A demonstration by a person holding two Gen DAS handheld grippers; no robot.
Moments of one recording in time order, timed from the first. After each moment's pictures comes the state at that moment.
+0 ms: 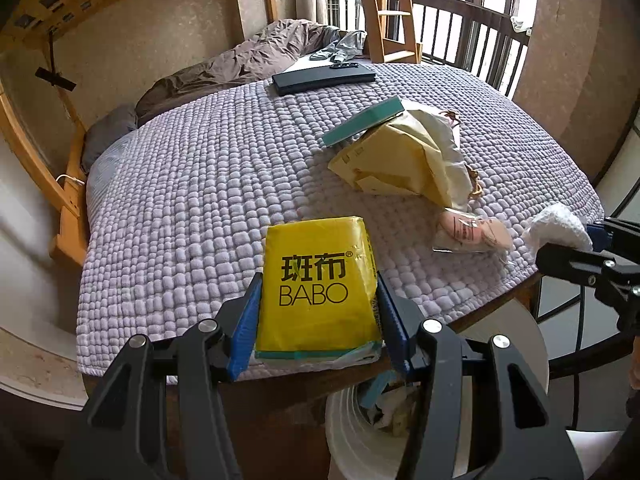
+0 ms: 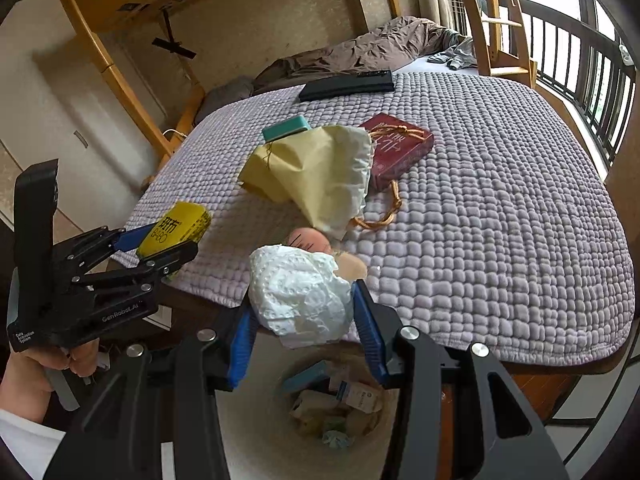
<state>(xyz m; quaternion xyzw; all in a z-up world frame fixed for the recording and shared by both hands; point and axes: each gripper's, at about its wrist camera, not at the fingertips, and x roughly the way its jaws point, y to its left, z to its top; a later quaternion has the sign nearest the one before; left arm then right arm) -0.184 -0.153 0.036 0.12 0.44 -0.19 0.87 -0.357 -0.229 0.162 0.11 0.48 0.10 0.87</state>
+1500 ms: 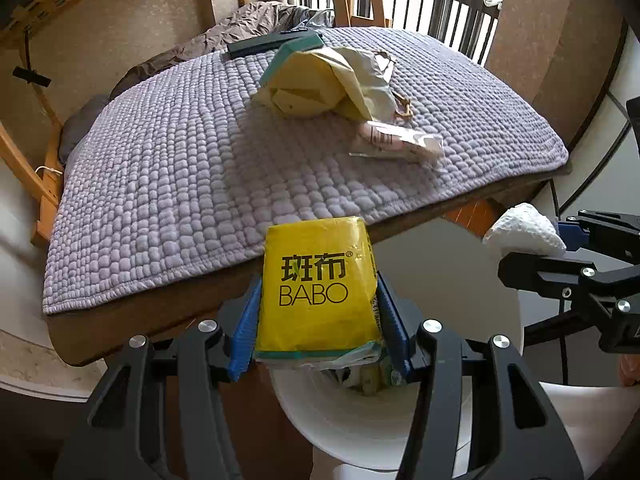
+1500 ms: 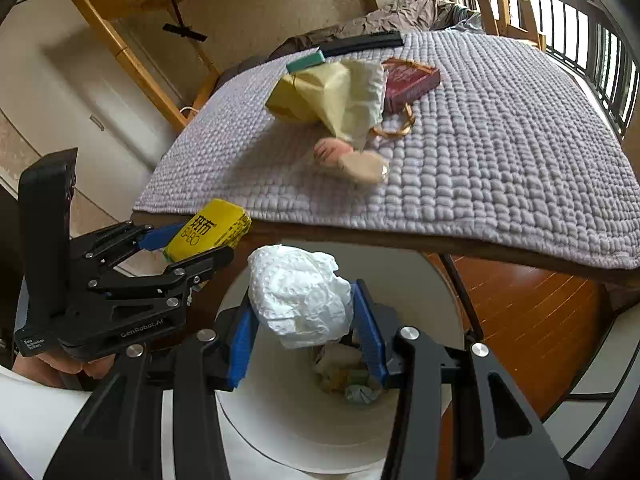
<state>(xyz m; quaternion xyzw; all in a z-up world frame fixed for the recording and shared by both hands) -0.247 -0.170 0.010 0.13 0.47 -0.23 0.84 -0.421 -0.221 0.148 0.13 0.51 0.13 0.84</state>
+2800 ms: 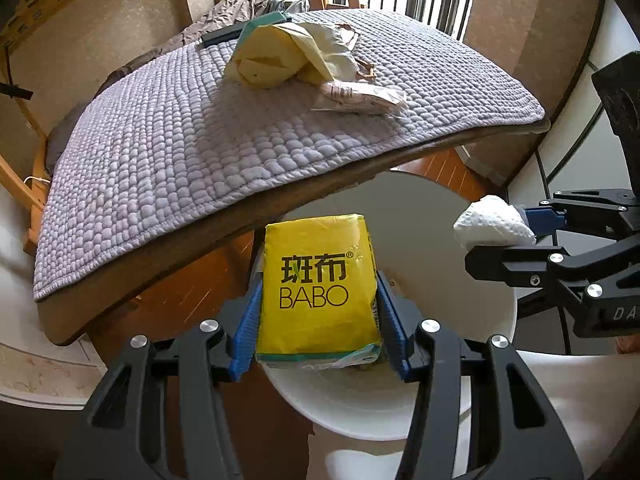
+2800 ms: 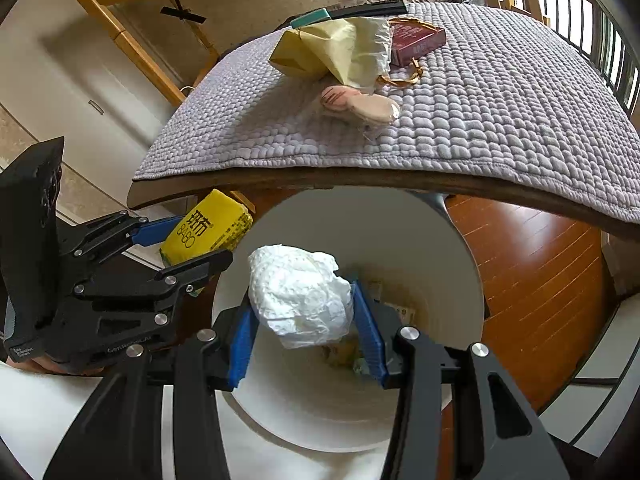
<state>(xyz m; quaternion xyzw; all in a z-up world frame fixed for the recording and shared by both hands) -0.278 -0.168 0.000 0.16 0.48 -0.26 0.82 -0.433 -0.210 0.124 0.14 0.54 0.14 0.82</state>
